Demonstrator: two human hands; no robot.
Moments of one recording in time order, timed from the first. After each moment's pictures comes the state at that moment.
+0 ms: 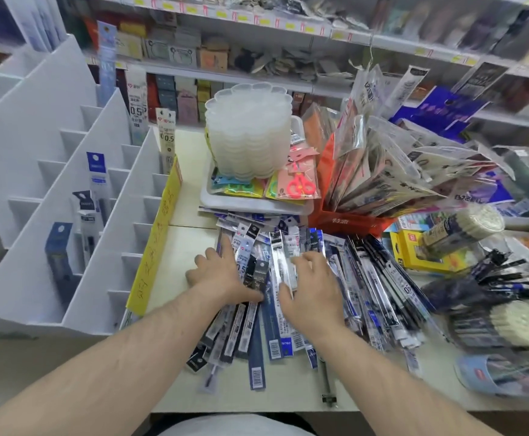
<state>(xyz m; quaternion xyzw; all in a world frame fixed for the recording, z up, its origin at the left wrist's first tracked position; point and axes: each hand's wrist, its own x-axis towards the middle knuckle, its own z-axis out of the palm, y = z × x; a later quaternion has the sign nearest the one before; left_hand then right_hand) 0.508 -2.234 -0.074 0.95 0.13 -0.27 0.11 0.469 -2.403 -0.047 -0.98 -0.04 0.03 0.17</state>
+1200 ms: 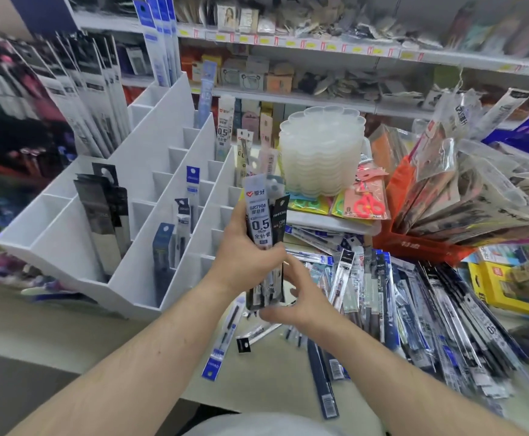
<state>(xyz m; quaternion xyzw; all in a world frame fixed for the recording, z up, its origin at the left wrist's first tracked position) 0.471 -2.170 0.034 0.75 0.08 0.11 0.65 0.473 -2.313 -0.035 -0.75 -0.11 0.31 0.57</state>
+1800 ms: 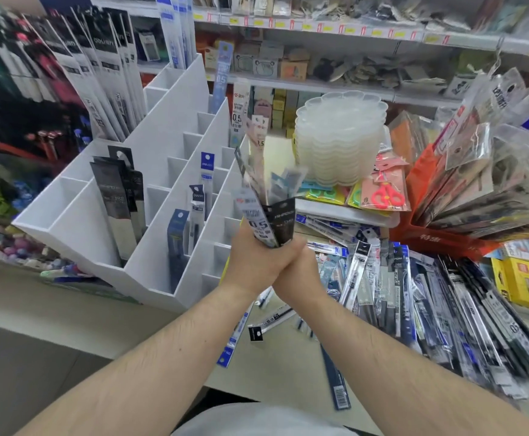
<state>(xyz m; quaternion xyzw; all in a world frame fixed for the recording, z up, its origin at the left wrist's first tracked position) 0.467 -2.175 0.005 0.75 0.14 0.16 0.63 0.488 -2.259 -0.031 -0.82 -0.12 0.09 0.55</state>
